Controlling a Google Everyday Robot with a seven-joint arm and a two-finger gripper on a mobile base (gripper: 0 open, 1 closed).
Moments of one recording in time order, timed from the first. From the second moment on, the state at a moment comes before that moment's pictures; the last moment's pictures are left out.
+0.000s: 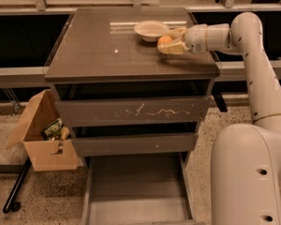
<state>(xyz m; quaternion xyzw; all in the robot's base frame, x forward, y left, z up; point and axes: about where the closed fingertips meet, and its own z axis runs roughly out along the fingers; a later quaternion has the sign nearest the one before) 0.812 -0.118 0.864 -0.52 0.61 0.25 0.55</state>
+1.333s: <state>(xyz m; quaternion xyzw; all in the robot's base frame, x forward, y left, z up) 0.822 -0.121 0.839 -0.49 0.63 0.29 0.53</state>
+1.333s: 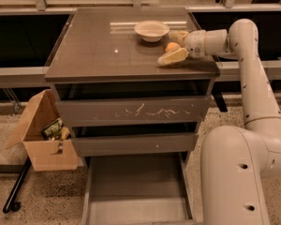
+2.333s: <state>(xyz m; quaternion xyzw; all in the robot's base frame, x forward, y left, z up) 0.826 -0.145 0.854 -0.47 0.62 0.28 0.56</state>
